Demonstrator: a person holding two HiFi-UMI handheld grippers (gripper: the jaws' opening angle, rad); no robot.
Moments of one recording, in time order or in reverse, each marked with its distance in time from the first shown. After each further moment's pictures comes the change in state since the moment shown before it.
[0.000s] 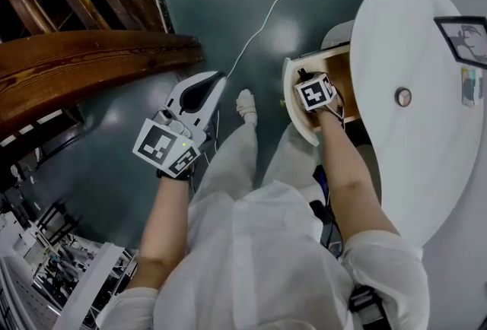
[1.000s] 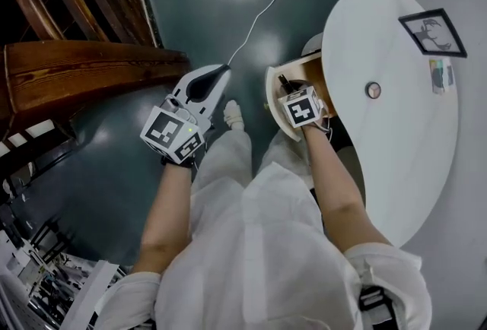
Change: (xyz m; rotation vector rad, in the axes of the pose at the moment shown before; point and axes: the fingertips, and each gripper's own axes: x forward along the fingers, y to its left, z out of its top) left arm 0.017 -0.024 0.047 0.019 -0.077 -0.078; right arm -0.123 0.030 0.053 -0.025 -0.248 -0.013
